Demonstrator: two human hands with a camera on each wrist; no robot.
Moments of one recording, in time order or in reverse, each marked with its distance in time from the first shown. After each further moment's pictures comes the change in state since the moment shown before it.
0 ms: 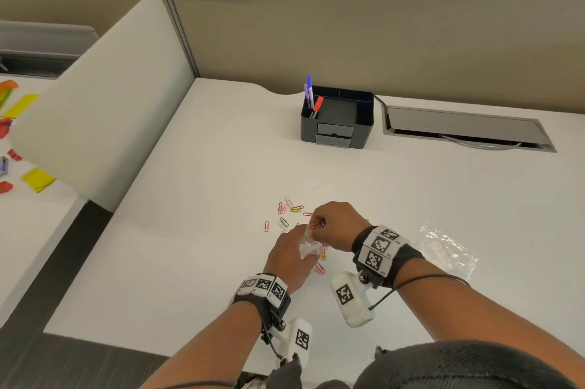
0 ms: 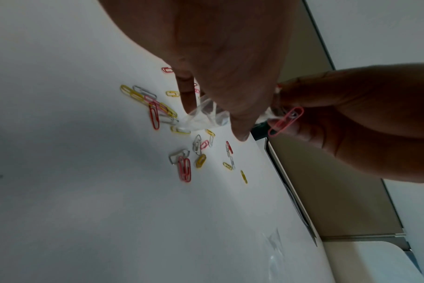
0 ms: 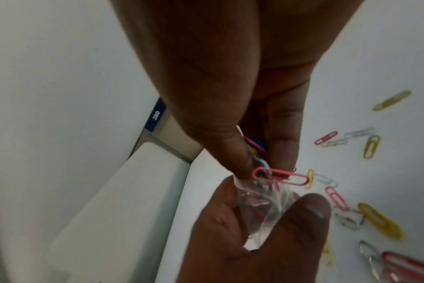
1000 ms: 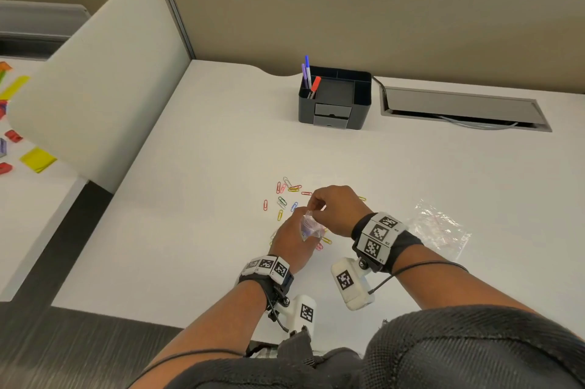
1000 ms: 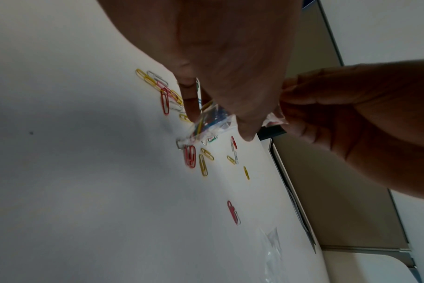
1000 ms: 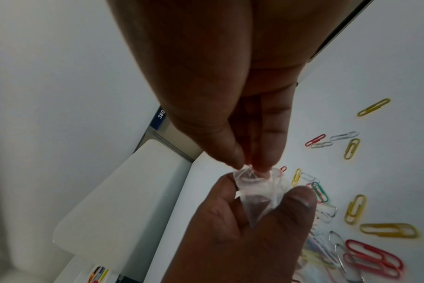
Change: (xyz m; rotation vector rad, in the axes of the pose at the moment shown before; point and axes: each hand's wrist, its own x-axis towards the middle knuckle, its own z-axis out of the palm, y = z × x) left_hand -0.013 0.004 0.010 -0.084 -0.019 -0.045; right_hand -0.016 0.005 0.012 0.052 0.083 -0.012
